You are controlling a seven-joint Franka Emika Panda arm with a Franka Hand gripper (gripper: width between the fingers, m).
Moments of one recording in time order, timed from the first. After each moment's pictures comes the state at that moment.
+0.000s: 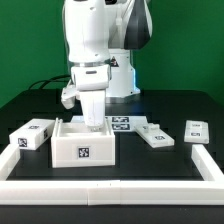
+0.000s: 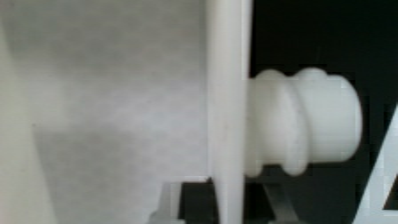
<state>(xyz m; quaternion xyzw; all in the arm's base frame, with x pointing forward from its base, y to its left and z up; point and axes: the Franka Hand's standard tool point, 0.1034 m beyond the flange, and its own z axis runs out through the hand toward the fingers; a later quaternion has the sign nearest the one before) 0.407 -0.051 0.019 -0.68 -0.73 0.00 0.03</state>
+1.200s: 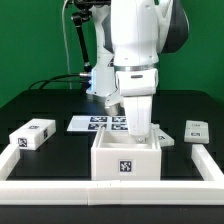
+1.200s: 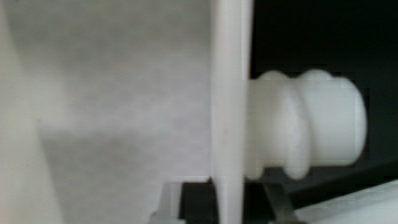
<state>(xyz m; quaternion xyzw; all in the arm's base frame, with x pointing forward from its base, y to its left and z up) 0.474 0.048 0.019 -0.74 -0.68 -0.03 0.02</state>
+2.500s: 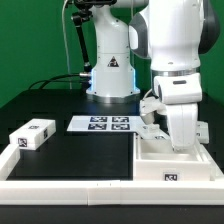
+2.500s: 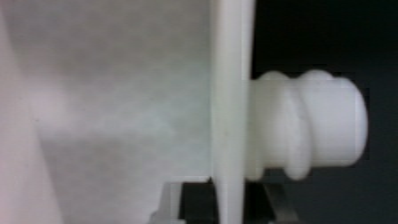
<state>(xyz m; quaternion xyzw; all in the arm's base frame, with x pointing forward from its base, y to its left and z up) 0.520 0.114 0.020 -0.73 -0.68 -0.03 0.03</state>
